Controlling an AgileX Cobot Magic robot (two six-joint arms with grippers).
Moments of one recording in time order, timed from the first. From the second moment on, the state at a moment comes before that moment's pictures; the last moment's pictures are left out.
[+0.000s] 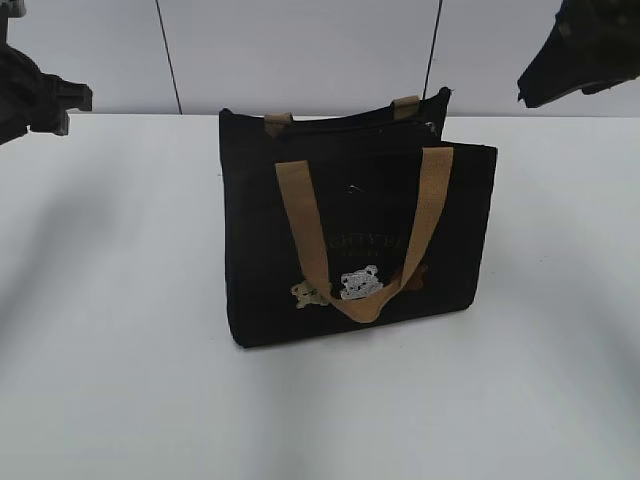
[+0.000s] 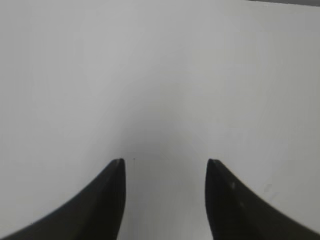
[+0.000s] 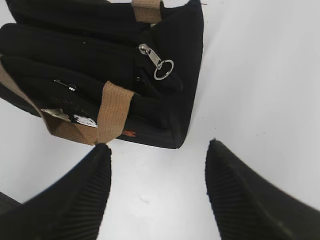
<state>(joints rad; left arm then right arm) -0.20 1.72 -1.17 0.48 0.44 -0.59 0.27 1.37 -1.27 0.23 0.97 -0.24</state>
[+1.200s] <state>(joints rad) -0.25 1.01 -1.06 0.06 1.21 -0.22 0.13 1.10 -1.05 0.16 1.21 -0.11</state>
